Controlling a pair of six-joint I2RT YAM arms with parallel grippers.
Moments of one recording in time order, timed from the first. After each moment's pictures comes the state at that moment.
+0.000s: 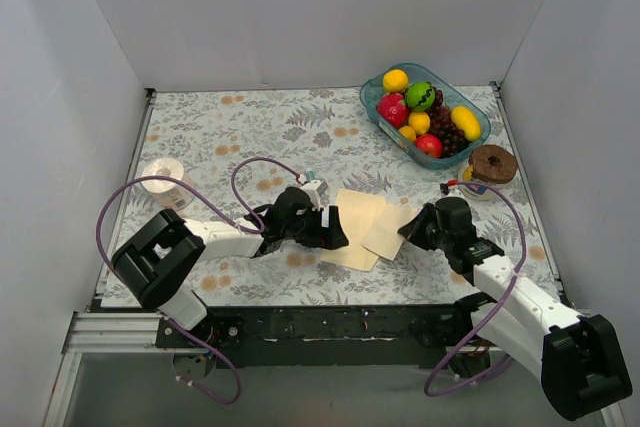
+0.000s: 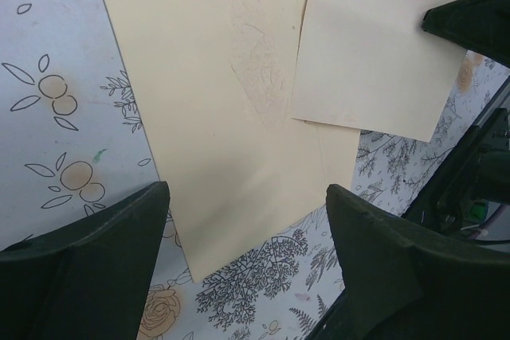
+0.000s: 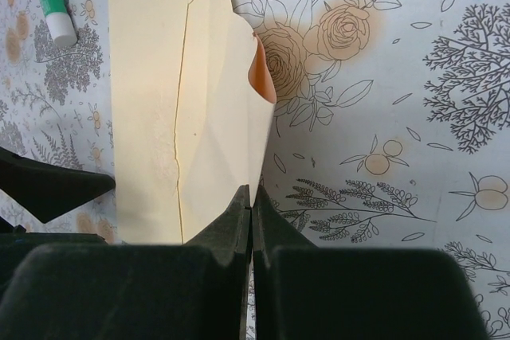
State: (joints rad) left arm -0.81 1.56 0.64 0.26 0.24 -0.64; right arm 0.39 0.88 0.31 -0.11 -0.08 0.78
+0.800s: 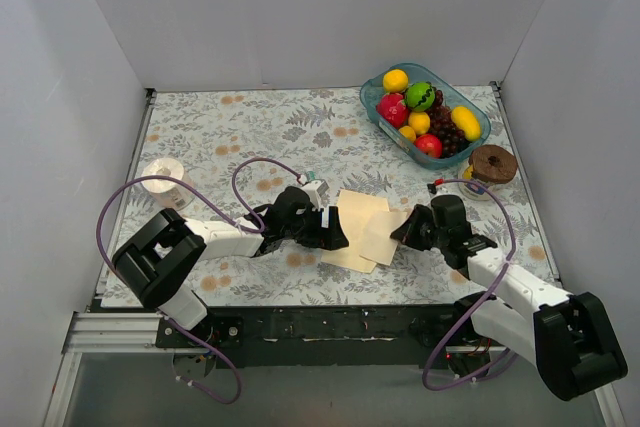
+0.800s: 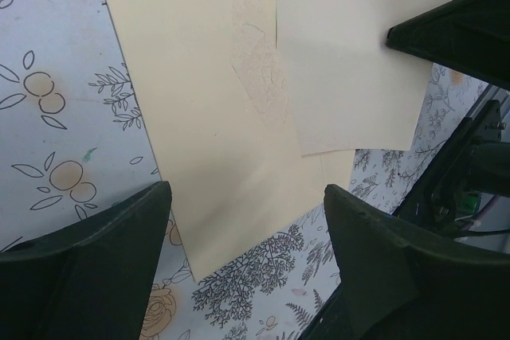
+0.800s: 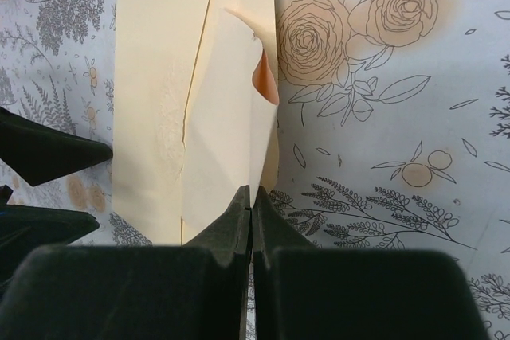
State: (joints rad) left arm -0.81 1.57 0.64 0.27 0.27 -0.64; right arm 0.39 1.00 0.31 -0.04 -0.21 0.69
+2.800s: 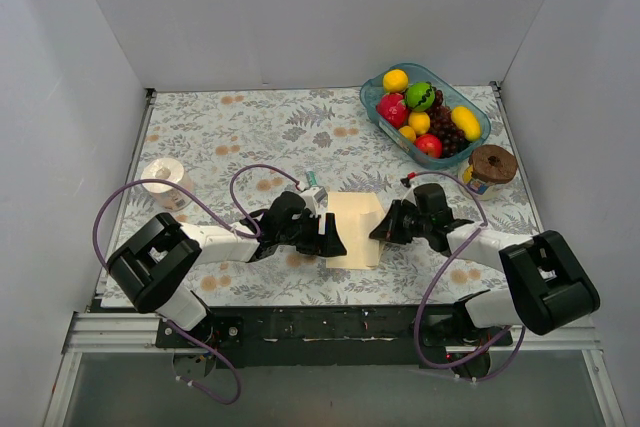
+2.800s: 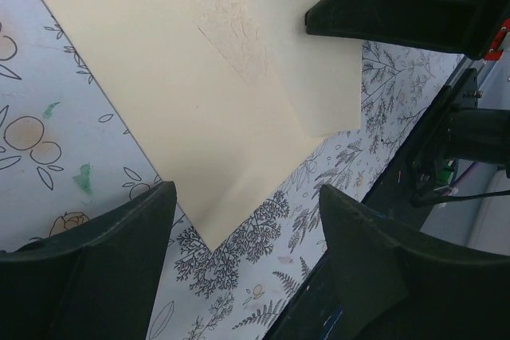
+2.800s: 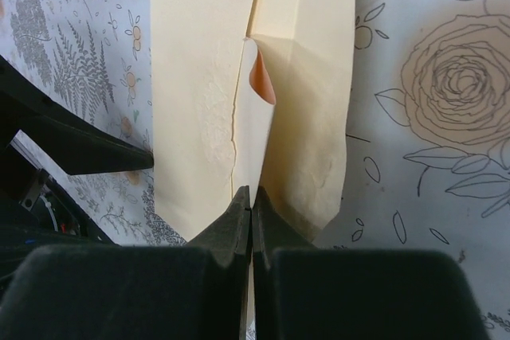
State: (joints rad) left arm -0.81 1.53 0.58 0.29 0.35 -0.67; right arm 0.42 1.34 0.40 0.17 -0.44 0.67
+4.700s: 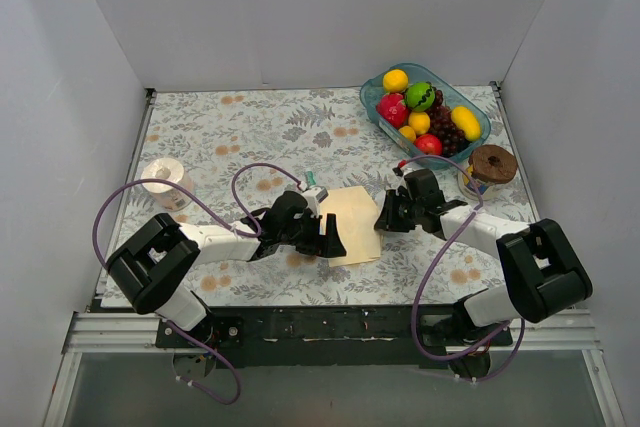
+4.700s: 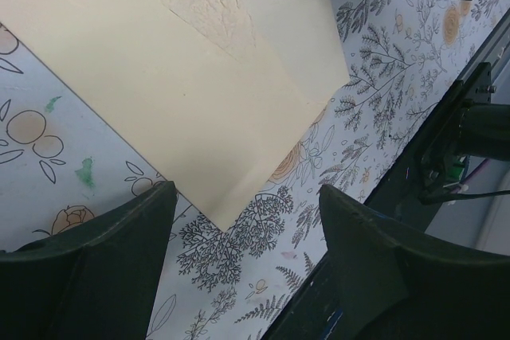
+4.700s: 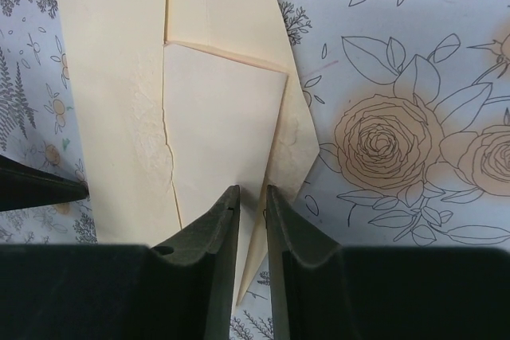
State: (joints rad) left arm -0.81 1.53 0.60 0.23 0.33 -0.65; right arm 0.45 1.42 0.59 -0.06 -0.27 0.46
